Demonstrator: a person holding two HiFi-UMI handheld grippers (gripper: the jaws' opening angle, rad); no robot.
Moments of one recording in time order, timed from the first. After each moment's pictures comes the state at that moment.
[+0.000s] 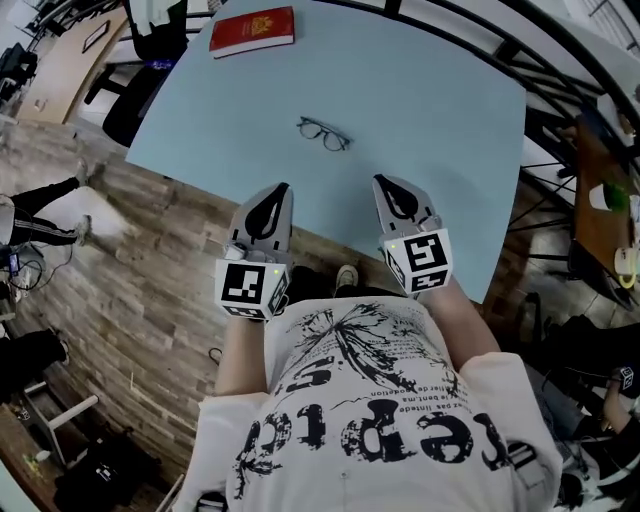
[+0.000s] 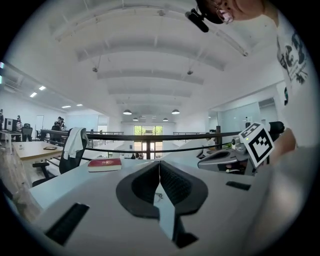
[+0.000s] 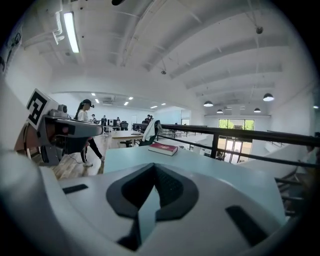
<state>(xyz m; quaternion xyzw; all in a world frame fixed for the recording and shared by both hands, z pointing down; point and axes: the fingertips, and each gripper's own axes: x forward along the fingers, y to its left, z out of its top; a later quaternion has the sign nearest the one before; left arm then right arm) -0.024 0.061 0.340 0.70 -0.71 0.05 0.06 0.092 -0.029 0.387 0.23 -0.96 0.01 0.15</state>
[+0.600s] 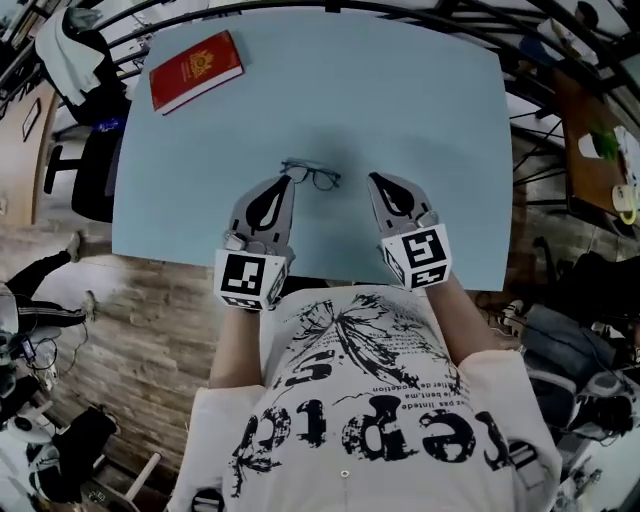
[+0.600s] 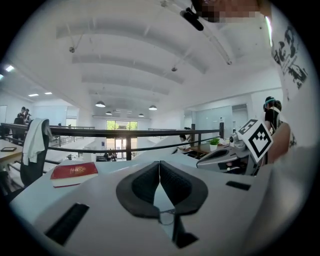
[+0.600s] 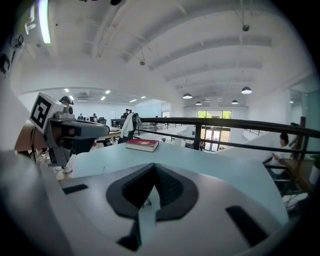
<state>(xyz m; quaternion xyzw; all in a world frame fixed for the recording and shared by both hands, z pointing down) -0.092 -0.088 0.361 0.81 -0.58 0.08 0.07 0.036 -0.126 0.409 0.35 -0.92 0.06 0.18</state>
